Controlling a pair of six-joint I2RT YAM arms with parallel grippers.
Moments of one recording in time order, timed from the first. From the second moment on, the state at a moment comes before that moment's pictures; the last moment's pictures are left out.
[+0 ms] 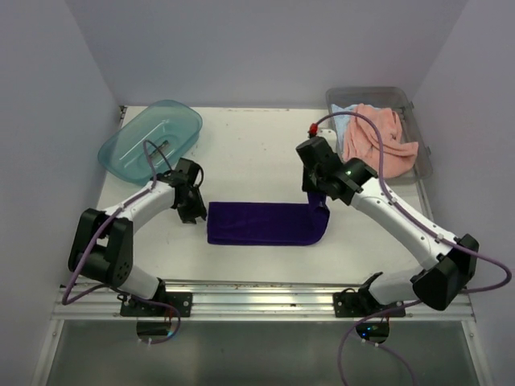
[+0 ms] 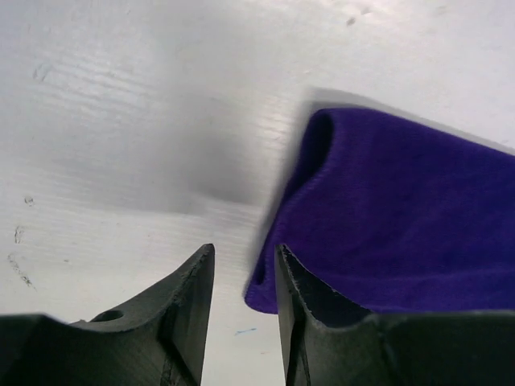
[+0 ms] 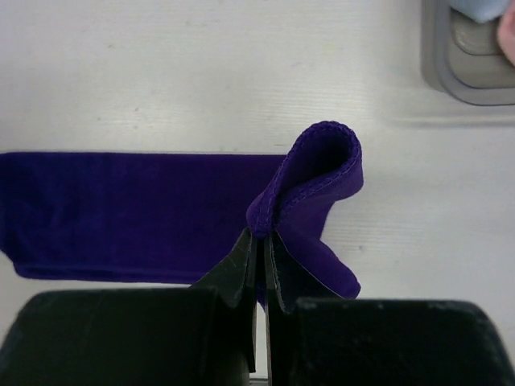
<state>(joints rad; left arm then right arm) -0.31 1.50 0.92 -0.67 -0.03 -0.67 0.65 1.34 1.31 -0.88 0.43 0.57</state>
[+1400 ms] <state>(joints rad) -0.30 1.58 0.83 -0.53 0.11 -0.66 1.04 2.13 1.86 -0.78 0.27 0.65</state>
